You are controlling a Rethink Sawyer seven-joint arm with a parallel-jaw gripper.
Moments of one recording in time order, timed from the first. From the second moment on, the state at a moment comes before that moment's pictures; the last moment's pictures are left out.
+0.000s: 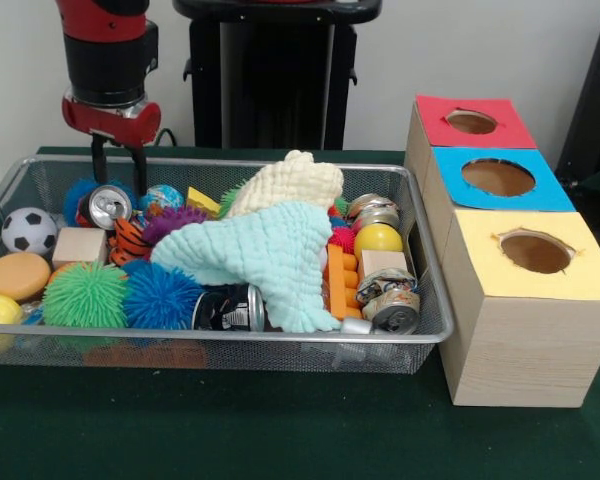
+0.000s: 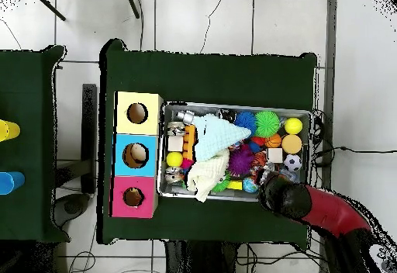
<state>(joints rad) -0.75 -0.63 0.10 1.83 -0.37 0.34 1.84</state>
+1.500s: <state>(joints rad) -0.70 -0.53 0.10 1.81 -0.35 0.34 1.84</state>
